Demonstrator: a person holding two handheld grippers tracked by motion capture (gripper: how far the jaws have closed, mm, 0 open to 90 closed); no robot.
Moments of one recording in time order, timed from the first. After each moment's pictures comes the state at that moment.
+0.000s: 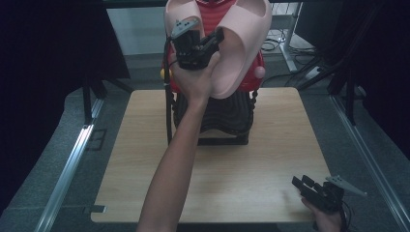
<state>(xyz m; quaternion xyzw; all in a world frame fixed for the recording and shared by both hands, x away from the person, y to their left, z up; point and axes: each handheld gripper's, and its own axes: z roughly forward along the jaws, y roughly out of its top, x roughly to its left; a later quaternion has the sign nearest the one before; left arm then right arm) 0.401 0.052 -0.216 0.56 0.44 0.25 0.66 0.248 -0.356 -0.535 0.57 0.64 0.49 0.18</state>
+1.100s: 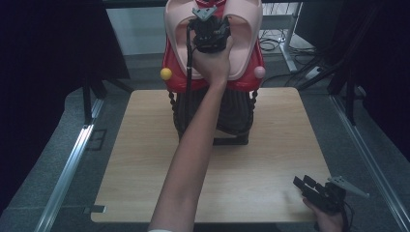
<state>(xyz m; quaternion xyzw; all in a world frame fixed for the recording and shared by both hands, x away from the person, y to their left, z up) 0.460 0.014 -0.219 0.53 0.51 0.33 0.59 0.246 -0.358 -0.533 0.57 0.63 0.49 0.18</state>
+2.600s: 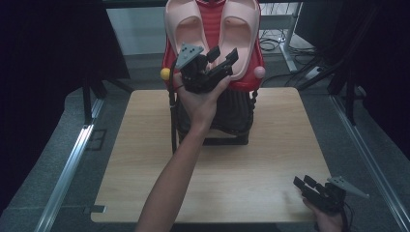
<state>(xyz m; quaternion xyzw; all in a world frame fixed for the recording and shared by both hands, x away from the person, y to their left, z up) 0.359 0.042 -0.257 0.56 0.39 0.24 0.69 0.245 -0.356 -0.532 0.57 0.64 0.48 0.19</state>
